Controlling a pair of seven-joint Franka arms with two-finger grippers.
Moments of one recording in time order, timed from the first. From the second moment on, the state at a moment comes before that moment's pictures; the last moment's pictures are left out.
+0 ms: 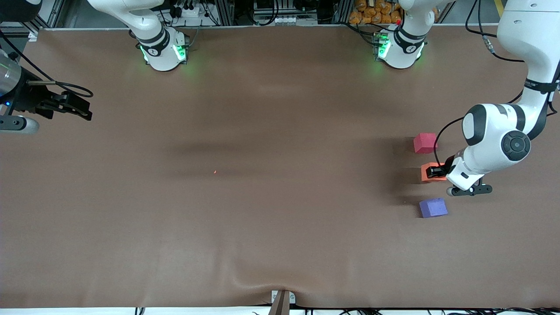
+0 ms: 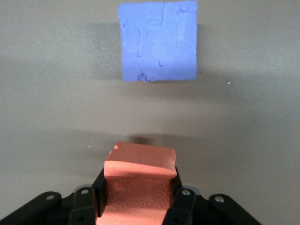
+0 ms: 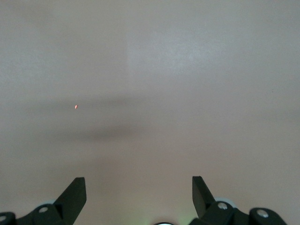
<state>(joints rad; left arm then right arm) 0.28 0.42 -0.26 -2.01 0.12 2.33 -0.12 0.13 0.05 -0.07 -1.48 0.00 1.44 0.11</state>
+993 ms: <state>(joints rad) 0.29 0.45 -0.26 -2.00 0.12 2.35 -0.12 0.13 0.05 -0.07 -1.48 0.00 1.44 0.11</state>
